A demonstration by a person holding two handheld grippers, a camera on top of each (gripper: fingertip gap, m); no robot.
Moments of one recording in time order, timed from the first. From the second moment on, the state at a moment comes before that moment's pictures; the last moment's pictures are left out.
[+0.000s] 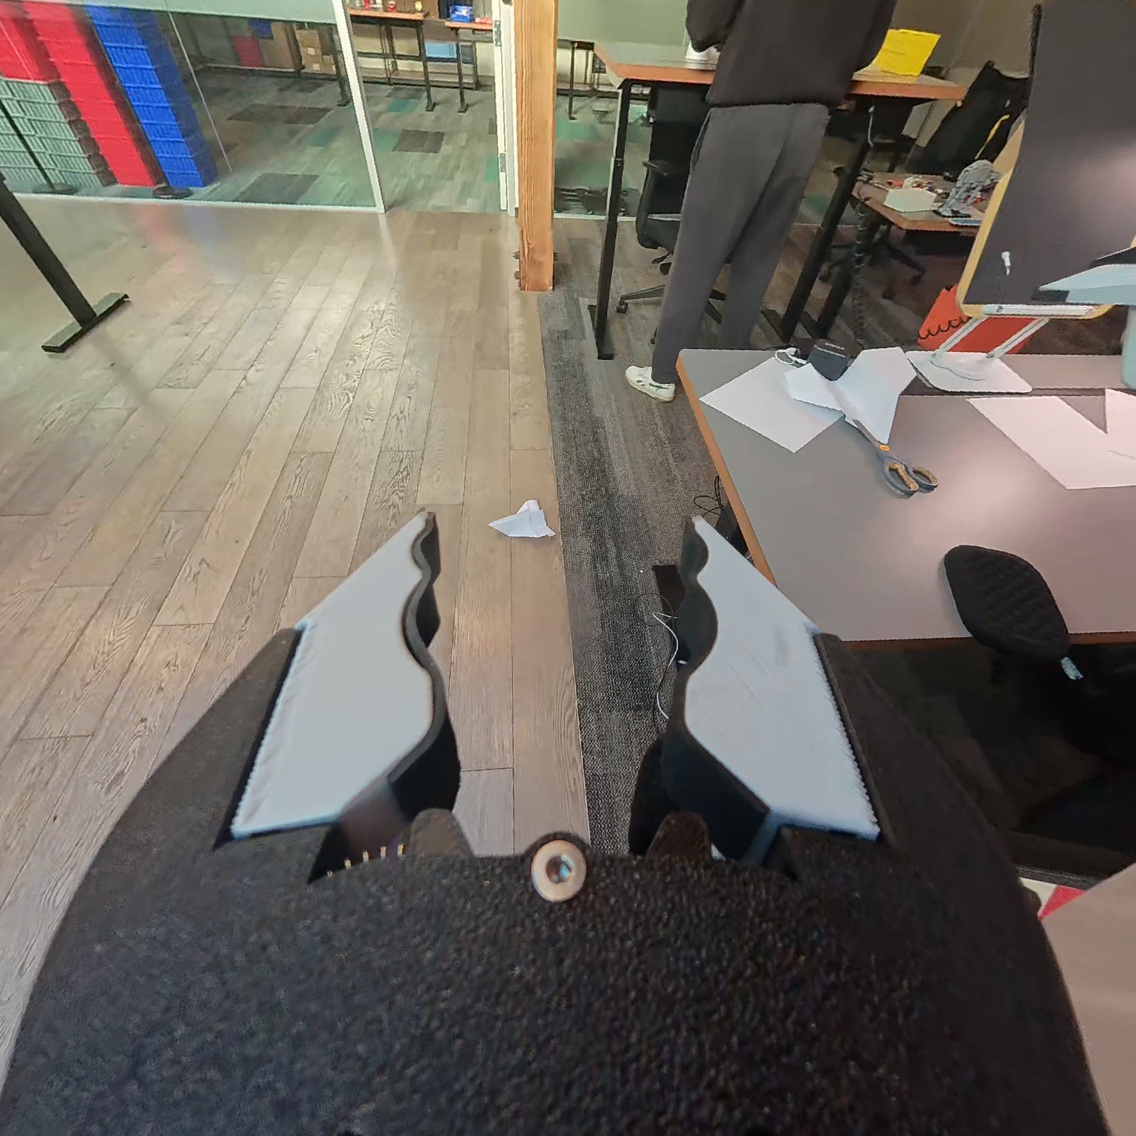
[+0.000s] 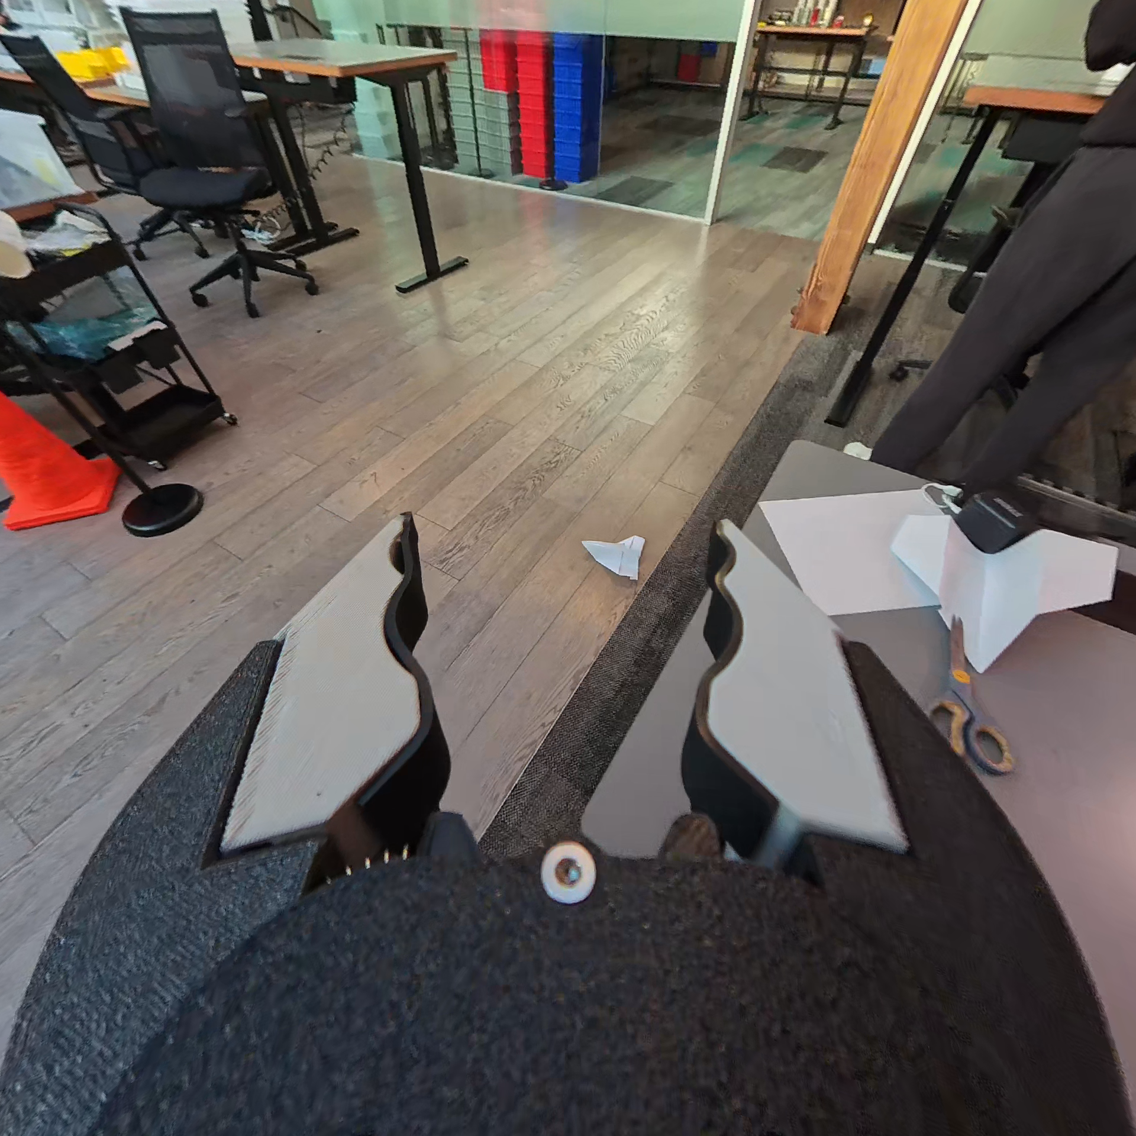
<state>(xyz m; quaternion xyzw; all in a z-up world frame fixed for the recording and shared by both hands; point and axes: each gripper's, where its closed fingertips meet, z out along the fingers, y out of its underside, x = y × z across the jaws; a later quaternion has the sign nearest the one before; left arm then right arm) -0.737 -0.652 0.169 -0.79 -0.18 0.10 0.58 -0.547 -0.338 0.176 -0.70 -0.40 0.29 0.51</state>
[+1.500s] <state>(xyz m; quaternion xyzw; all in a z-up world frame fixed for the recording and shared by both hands) -0.215 -0.942 -0.111 -0.54 -0.61 0.43 0.39 -0.439 -0.809 -0.007 -0.17 -0.69 0.69 0.11</state>
